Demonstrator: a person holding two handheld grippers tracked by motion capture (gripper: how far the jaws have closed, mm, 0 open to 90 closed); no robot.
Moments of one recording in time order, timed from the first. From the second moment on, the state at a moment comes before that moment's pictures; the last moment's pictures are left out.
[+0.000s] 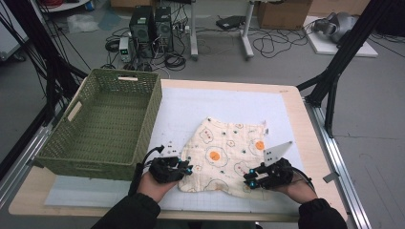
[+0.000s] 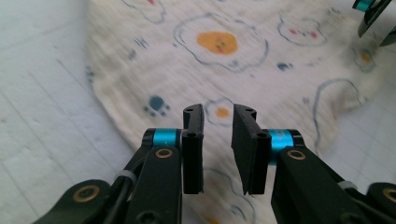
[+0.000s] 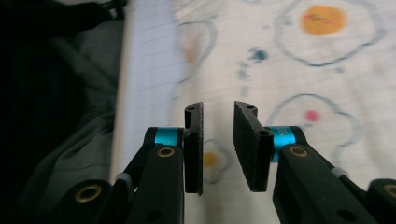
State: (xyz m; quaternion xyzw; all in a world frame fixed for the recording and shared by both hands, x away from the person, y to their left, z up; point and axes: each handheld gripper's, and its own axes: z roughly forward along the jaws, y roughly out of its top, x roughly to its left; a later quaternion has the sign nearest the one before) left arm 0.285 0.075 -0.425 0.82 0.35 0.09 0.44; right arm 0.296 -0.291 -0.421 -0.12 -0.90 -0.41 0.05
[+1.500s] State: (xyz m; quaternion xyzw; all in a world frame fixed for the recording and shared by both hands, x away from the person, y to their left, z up) left arm 0.374 0.014 -0.442 0.79 0.44 0.05 0.44; right arm 0.378 -0.310 -0.441 -0.30 -0.87 -0.37 -0.07
